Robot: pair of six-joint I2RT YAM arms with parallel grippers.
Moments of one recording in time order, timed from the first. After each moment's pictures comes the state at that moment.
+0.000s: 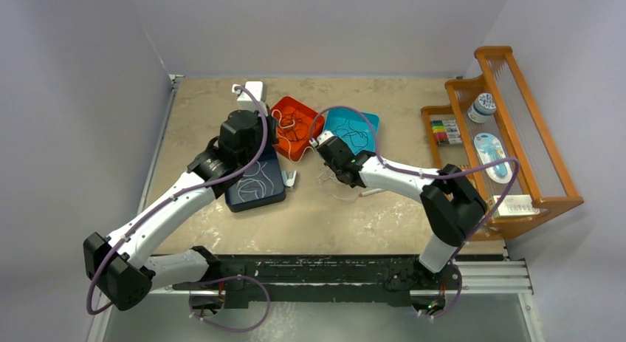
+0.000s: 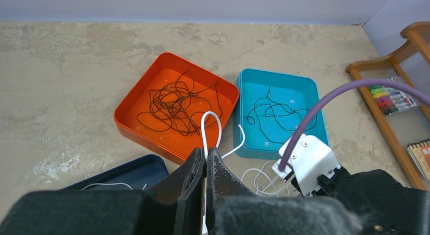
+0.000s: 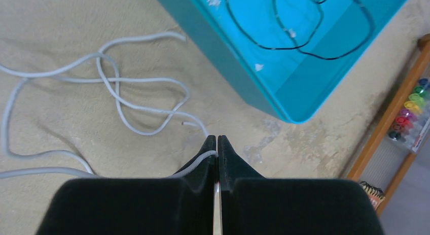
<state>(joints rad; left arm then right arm) -0.64 1.15 1.09 -0.18 -0.37 -0.32 0.77 1.67 1.09 -0.42 0.54 -0.09</state>
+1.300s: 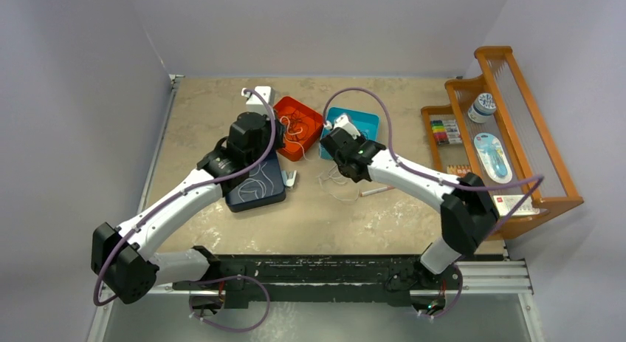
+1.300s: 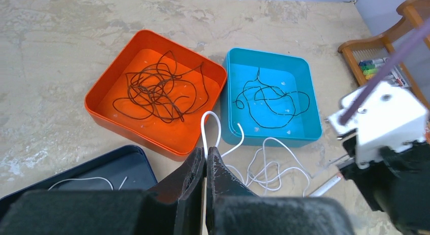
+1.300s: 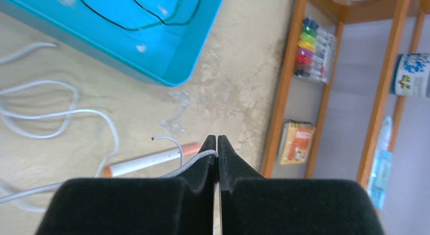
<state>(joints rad) -0.64 1.22 1.04 -0.14 -0.29 -0.37 0.78 1.64 1.20 -0.70 0.91 0.06</state>
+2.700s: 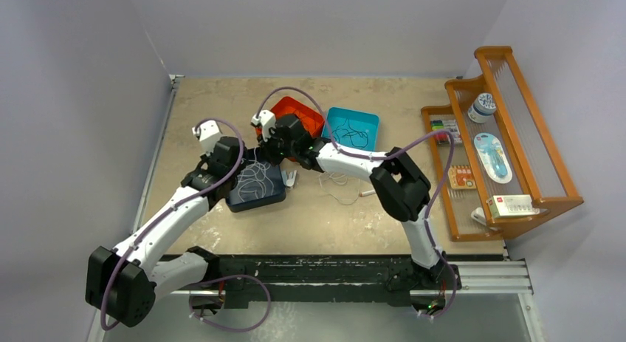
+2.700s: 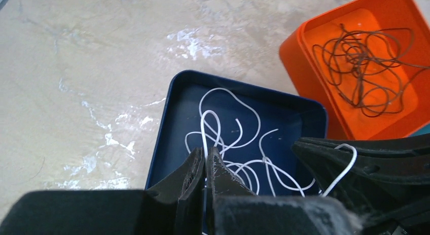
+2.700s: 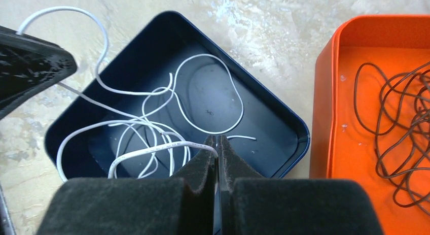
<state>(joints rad) -0.43 1.06 0.77 -0.42 -0.62 -0.69 0.86 2.10 1.57 0.04 -0.21 0.05</state>
